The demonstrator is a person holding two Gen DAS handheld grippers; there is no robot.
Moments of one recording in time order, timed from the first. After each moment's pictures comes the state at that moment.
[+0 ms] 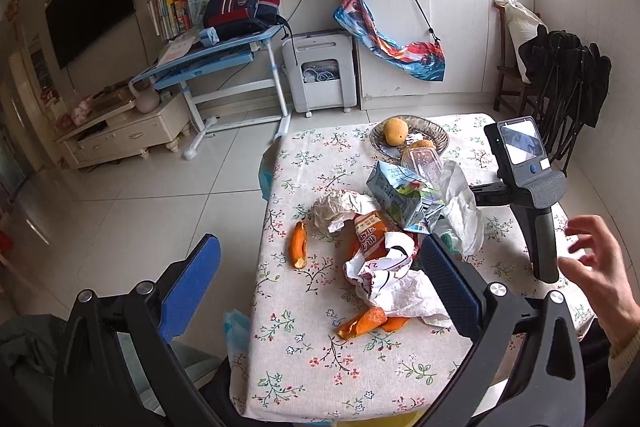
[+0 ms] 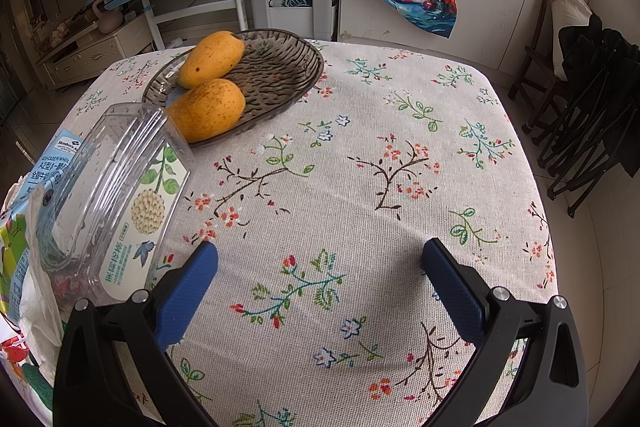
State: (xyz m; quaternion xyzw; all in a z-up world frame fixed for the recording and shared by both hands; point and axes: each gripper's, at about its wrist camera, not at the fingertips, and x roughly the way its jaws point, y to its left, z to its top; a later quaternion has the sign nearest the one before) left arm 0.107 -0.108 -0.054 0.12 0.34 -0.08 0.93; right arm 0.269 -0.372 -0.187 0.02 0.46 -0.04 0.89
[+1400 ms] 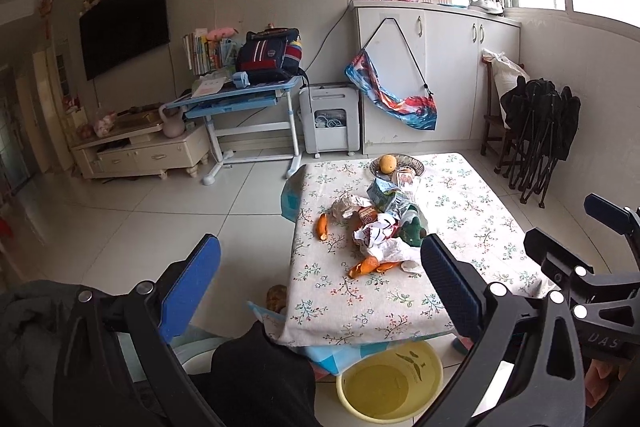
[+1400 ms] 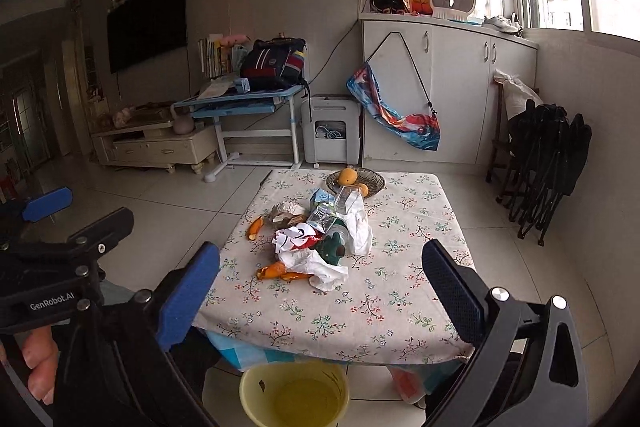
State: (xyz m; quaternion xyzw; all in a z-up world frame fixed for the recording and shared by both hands) left arm -0.096 -0.024 0.036 0.07 0.25 -0.09 0.96; right arm -0.098 -0.213 0.030 0.04 0.24 -0.02 0.97
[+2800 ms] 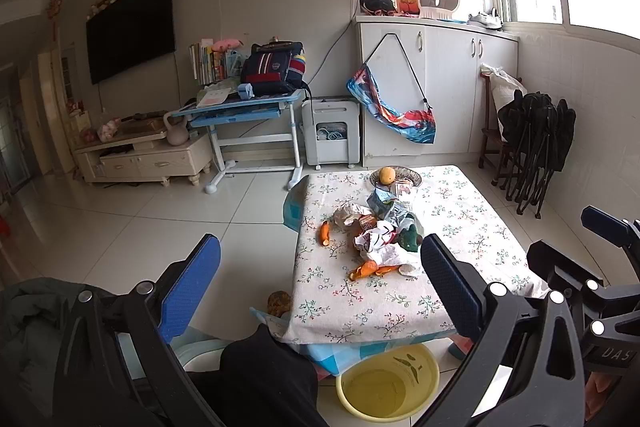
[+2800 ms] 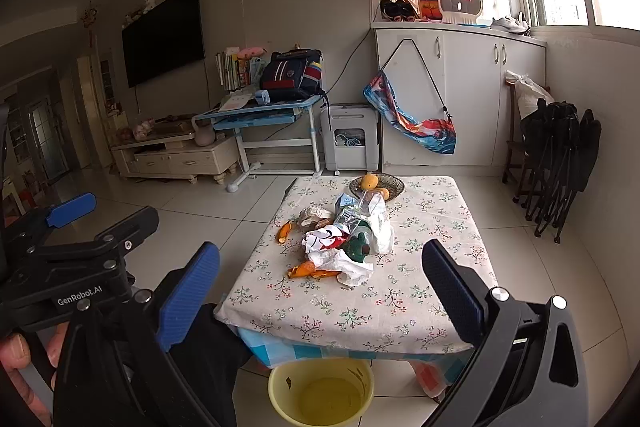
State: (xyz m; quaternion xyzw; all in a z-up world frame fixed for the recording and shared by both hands) left arm -0.123 -0.010 0.056 0.06 0.23 -0.08 0.97; right arm -0.127 -0.197 0.043 0.06 0.22 0.01 0.97
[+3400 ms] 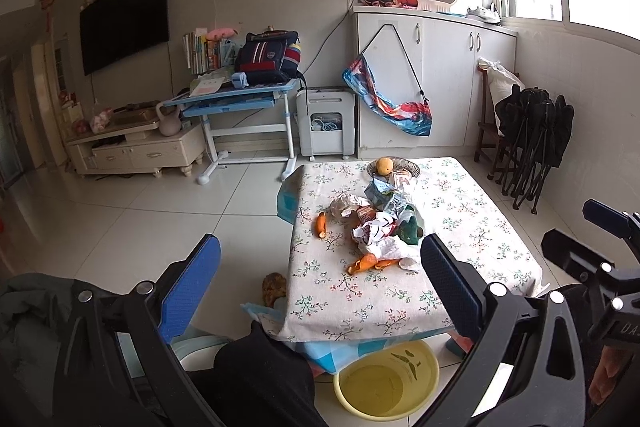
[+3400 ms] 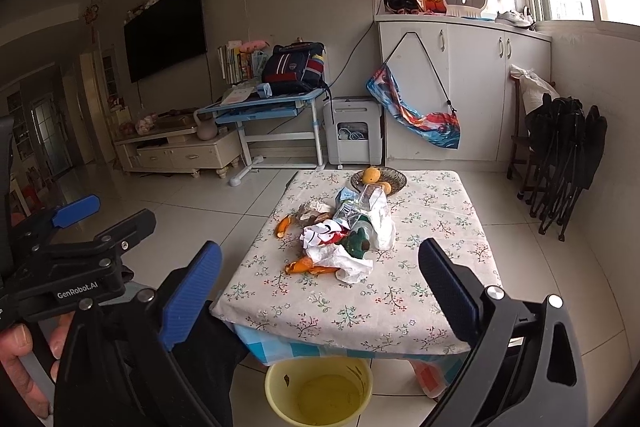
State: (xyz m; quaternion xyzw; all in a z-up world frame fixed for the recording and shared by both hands) left arm -0.098 -0.004 0.027 0.05 0.26 -0.09 0.96; right arm -0.112 -0.210 0.038 0.06 0.23 0.02 0.97
